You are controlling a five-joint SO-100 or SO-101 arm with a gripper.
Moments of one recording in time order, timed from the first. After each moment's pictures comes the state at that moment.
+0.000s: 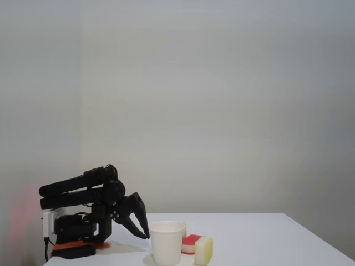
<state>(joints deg) 6.9 186.4 177.4 75.7 -3.3</state>
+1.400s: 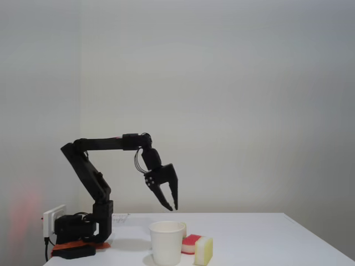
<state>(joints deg) -0.2 122.1 124.3 60.9 -3.2</state>
